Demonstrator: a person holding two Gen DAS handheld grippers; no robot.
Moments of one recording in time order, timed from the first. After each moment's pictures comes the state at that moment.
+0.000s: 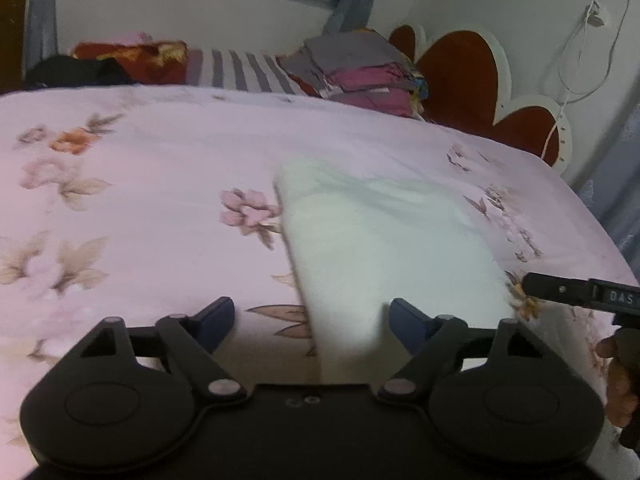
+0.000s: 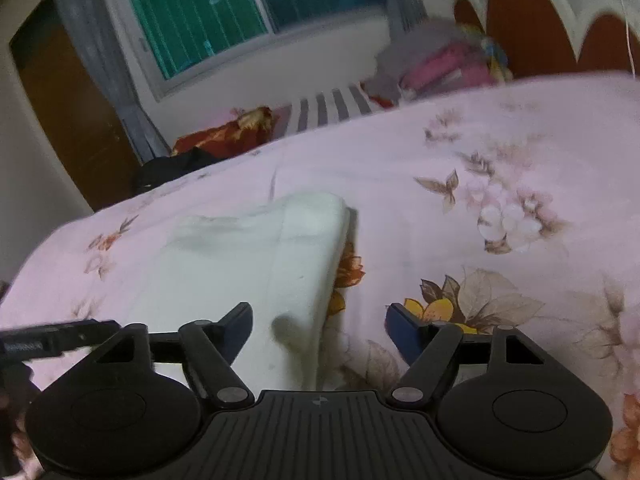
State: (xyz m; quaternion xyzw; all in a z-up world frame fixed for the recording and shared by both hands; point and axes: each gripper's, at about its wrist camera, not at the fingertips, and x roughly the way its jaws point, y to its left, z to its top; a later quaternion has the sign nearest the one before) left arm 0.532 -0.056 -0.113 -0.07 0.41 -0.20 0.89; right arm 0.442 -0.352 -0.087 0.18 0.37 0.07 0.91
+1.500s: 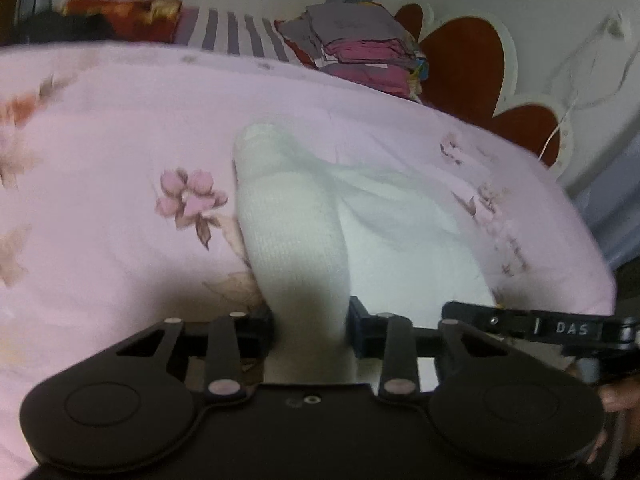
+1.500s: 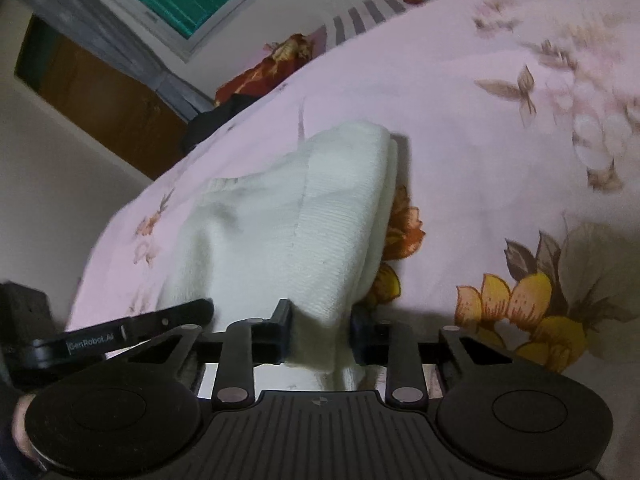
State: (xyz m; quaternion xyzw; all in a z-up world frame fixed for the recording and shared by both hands) left arm 0.556 -0.099 -0.117 -0.09 0.45 -0.20 0.86; right arm 0.505 -0.378 -0.111 0.27 0.46 0.18 0.83
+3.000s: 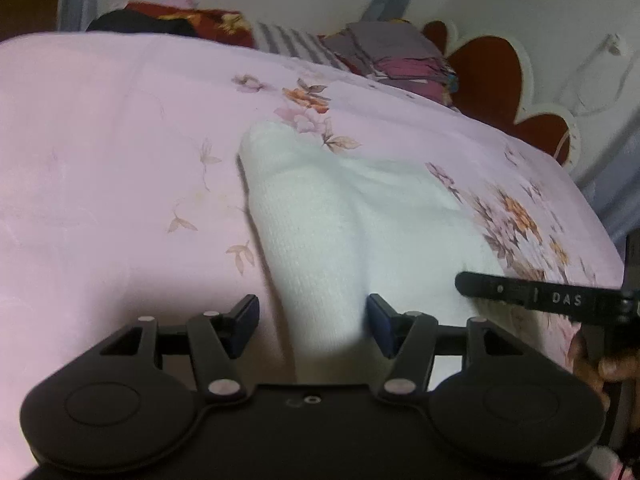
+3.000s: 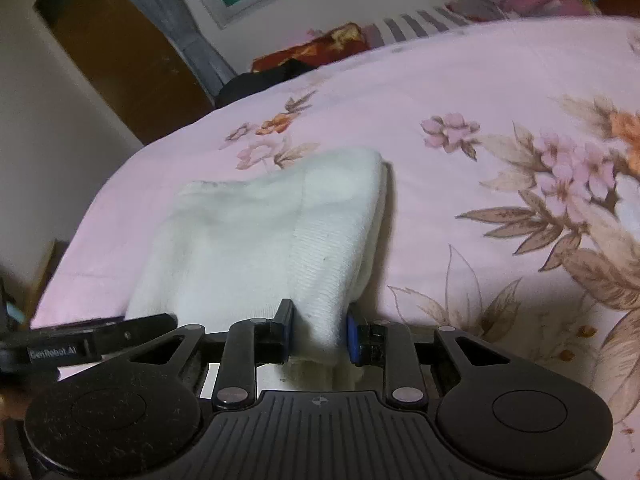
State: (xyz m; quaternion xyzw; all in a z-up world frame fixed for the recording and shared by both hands) left arm 0.510 0.184 -0.115 -0.08 0.44 -0.20 0.87; right arm 0.471 -0.059 -0.115 0.19 0.44 0.16 0.86
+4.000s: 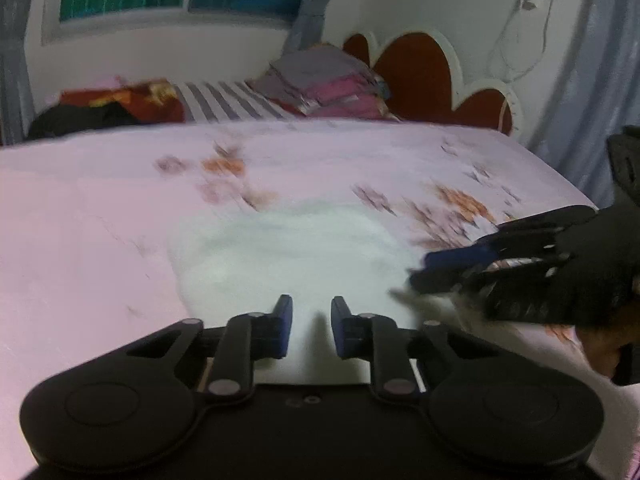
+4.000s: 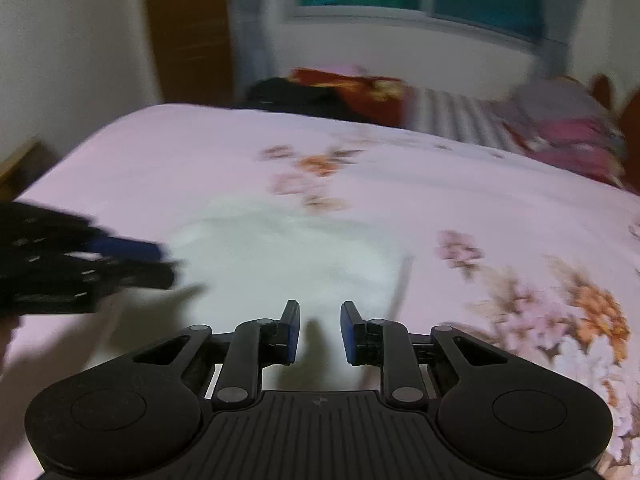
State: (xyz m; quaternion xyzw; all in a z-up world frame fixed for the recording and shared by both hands) left arm 0.483 0.153 -0.089 0.01 0.37 -0.29 0.89; right arm 0.454 -0.006 -0.070 -0.03 0.38 0.19 0.91
